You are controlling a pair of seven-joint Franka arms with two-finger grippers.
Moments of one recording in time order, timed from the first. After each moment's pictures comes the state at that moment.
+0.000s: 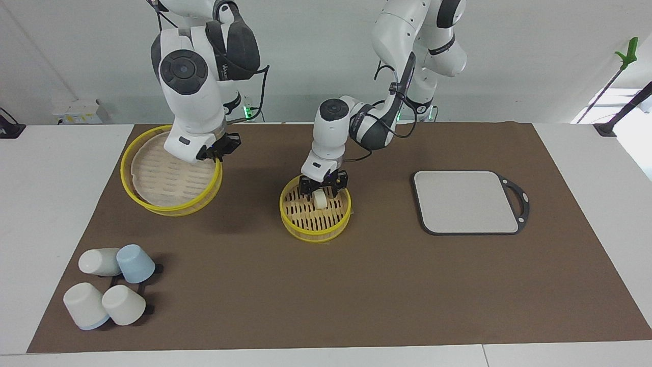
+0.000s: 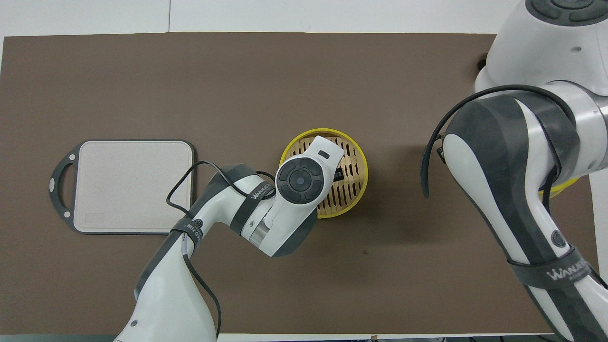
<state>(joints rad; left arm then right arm) -0.82 0.38 0.08 -1.83 -0.06 2.34 -0.88 0.27 0.23 -0.03 -1.45 -0.07 1.36 -0.10</state>
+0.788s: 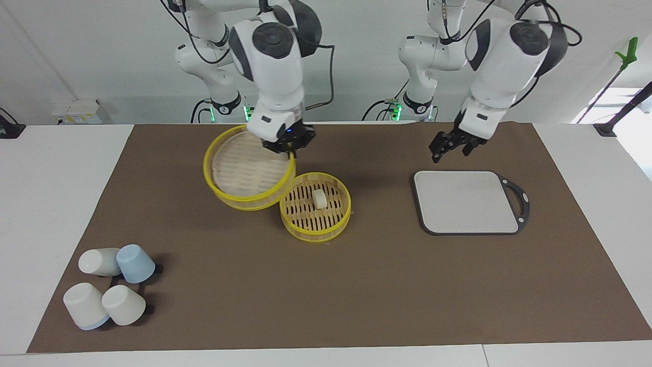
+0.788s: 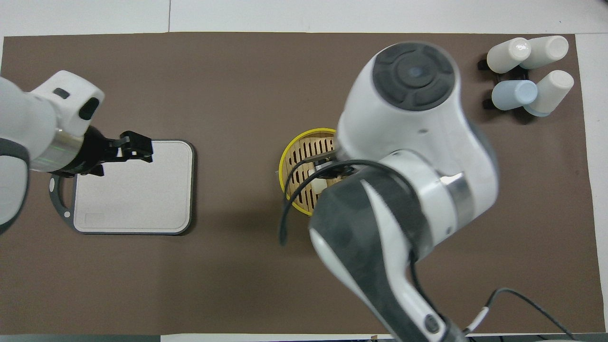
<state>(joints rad) -0.25 -0.07 0.10 -1.80 -0.06 1.69 -0.31 0.59 0.26 -0.01 -1.46 0.10 1.70 0.39</state>
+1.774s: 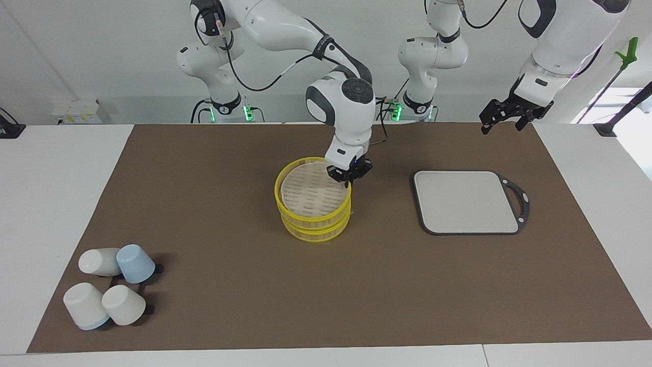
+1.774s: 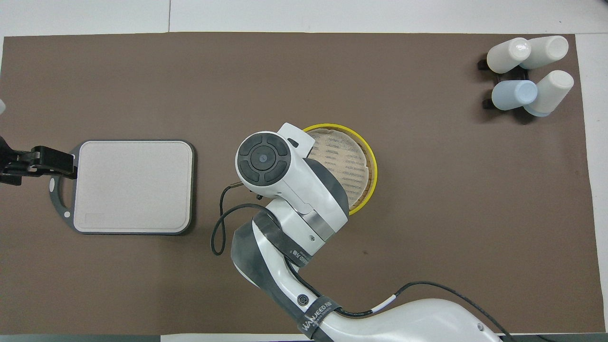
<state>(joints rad) -0.14 -0.08 0.09 -1.70 0.01 1.52 -0.08 0.72 0.47 -0.01 -1.52 -0.01 2.00 0.52</state>
